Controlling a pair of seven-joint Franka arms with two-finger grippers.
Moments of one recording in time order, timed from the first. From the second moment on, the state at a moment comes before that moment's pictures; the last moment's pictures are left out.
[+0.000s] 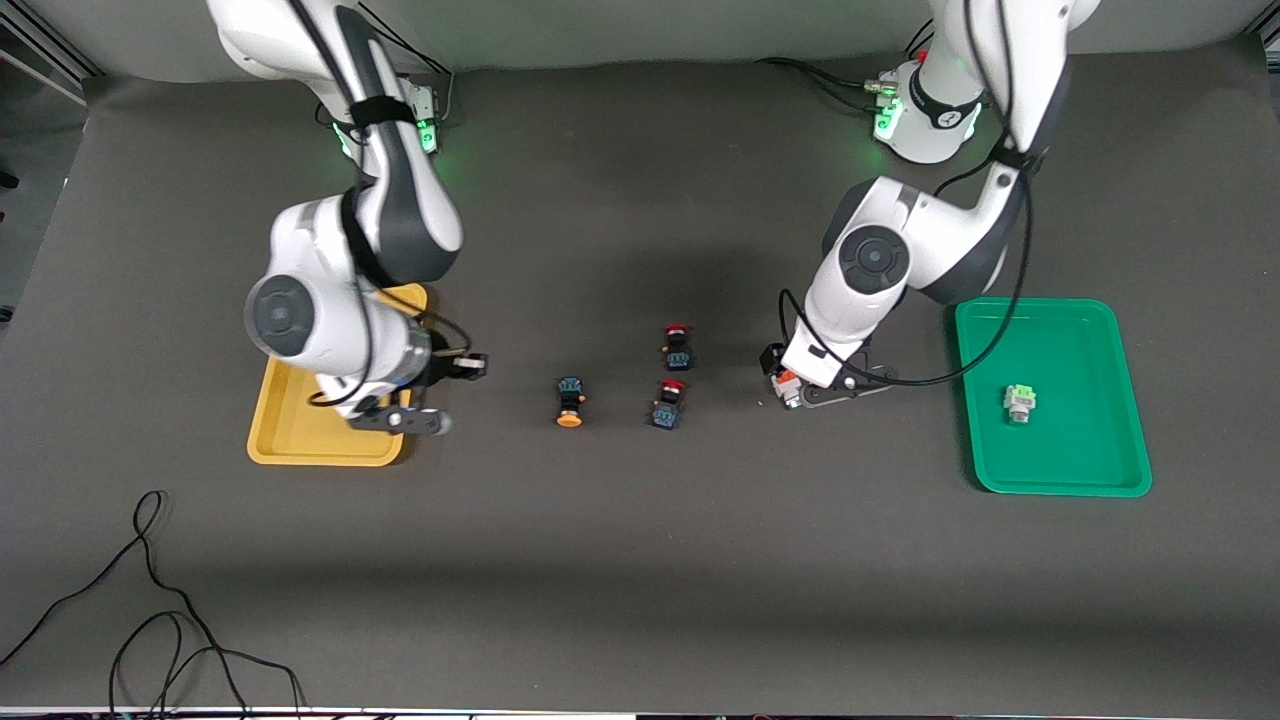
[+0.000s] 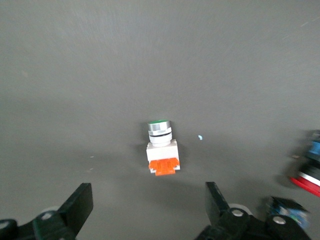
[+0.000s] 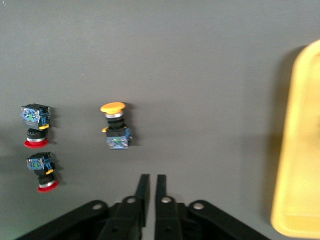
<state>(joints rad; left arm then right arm) -0.45 0.36 -0.07 -2.07 0.00 2.42 -0.78 1.06 0.46 -0.74 -1.77 0.52 1.98 0.23</state>
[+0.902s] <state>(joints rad) -0.48 0.48 -0.05 -2.05 0.02 2.54 -0.85 1.21 0.78 -0.65 -1.79 0.65 2.35 0.32</state>
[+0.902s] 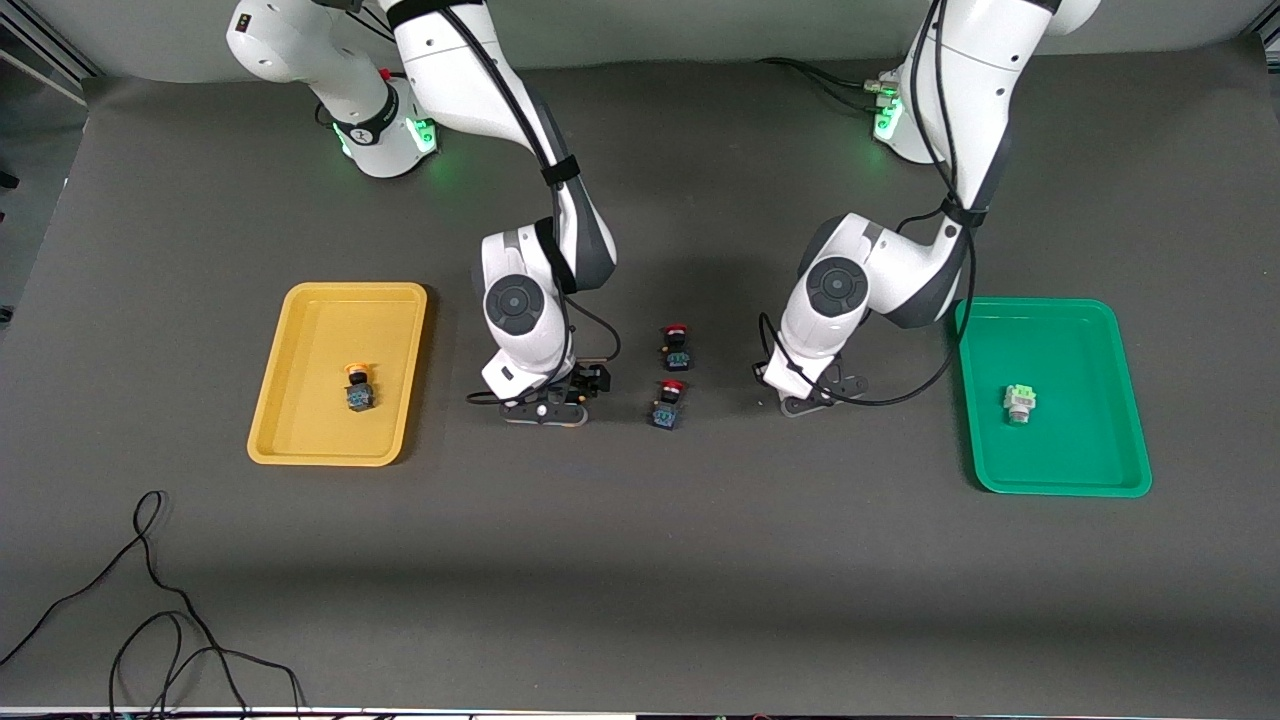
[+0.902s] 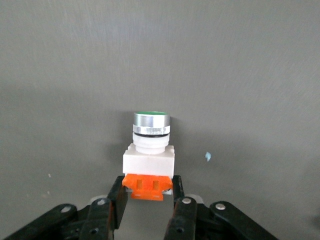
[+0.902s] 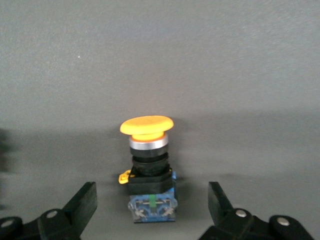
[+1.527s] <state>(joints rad) -0.28 0.15 -0.03 -1.86 -0.02 1.90 -0.49 1.22 0.76 -0.70 -1.77 0.66 2.31 0.31</state>
